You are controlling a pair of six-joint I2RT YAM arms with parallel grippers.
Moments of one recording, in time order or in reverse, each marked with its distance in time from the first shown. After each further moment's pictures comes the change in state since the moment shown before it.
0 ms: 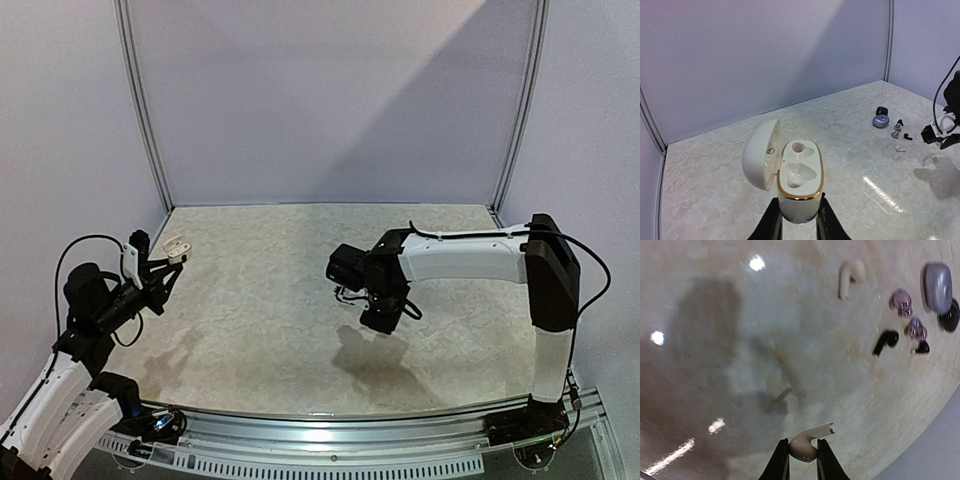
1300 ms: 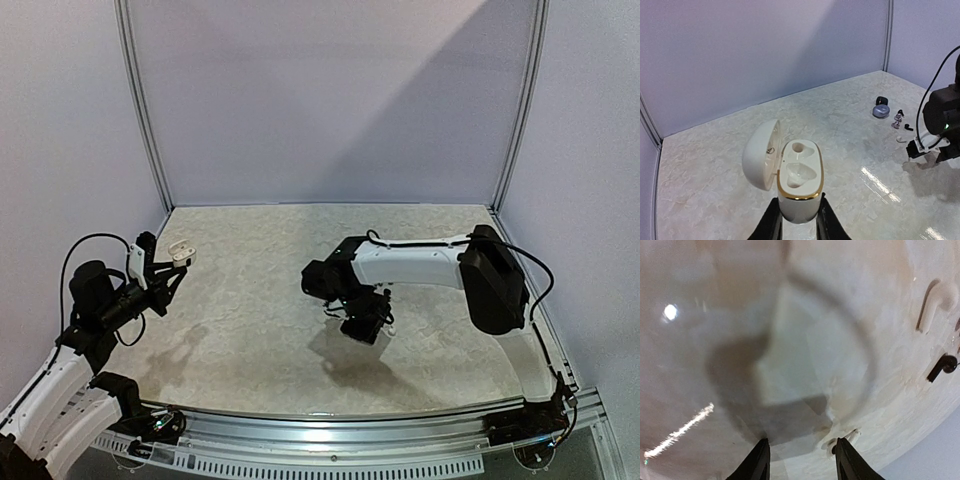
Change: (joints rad) left arm 0.000 0.073 0.000 0.010 0.018 0.026; right arm 0.006 0.320 0.337 -0.306 -0.061 0.161
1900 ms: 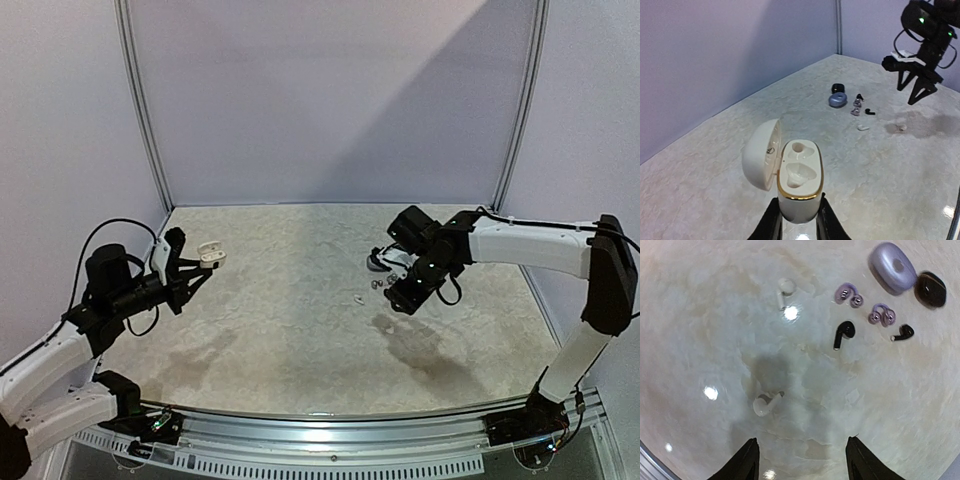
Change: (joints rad) left arm -0.185 0.174 0.106 -0.006 0.032 0.097; right arm -0.238 -0.626 -0.608 0.539 -0.208 -0.092
